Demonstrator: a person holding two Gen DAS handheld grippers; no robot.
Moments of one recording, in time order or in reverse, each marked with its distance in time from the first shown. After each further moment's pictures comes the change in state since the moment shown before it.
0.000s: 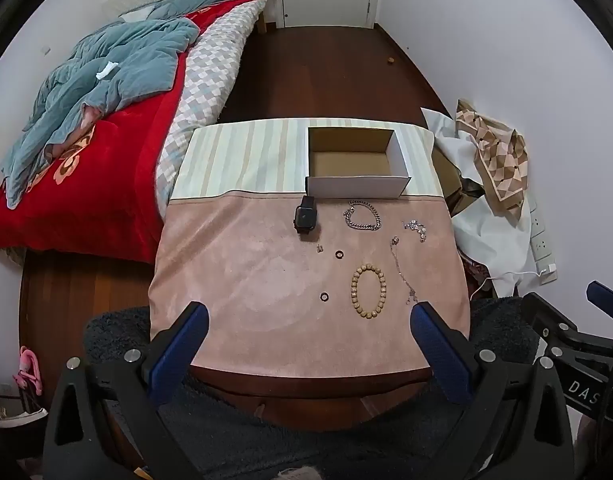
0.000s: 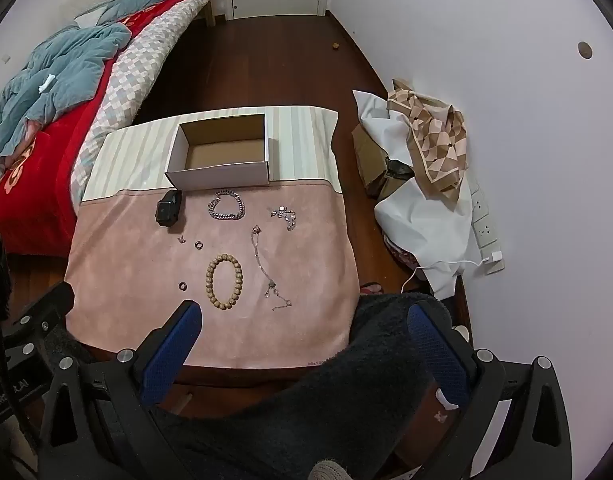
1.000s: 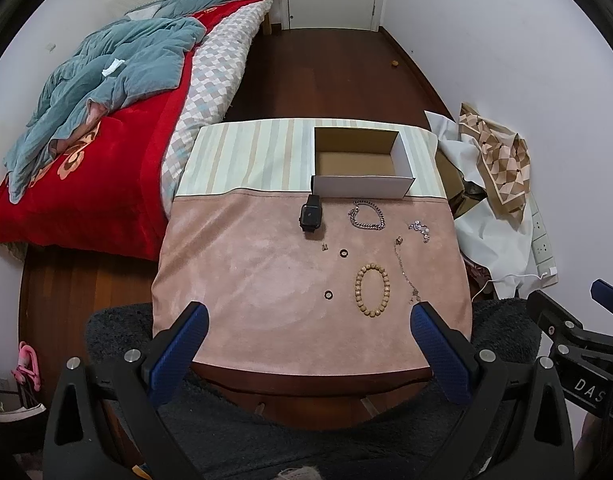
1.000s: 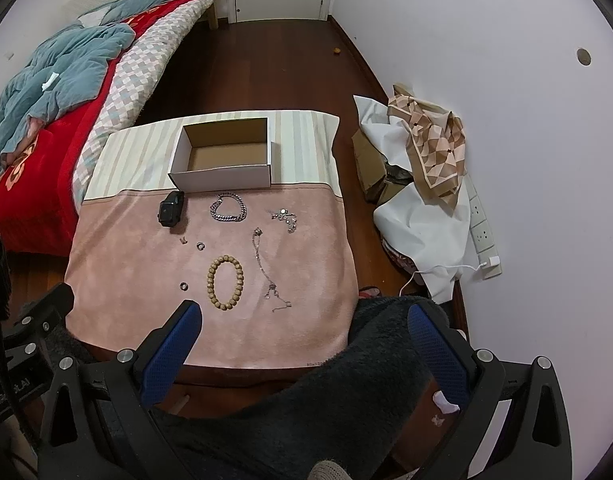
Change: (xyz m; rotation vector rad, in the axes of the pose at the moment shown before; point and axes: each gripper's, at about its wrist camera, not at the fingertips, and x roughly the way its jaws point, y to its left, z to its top) left arm -0.006 0.011 -0.001 -0.009 -0.007 0.012; right arm -0.007 0.000 -0.001 -0.008 -0.014 0.003
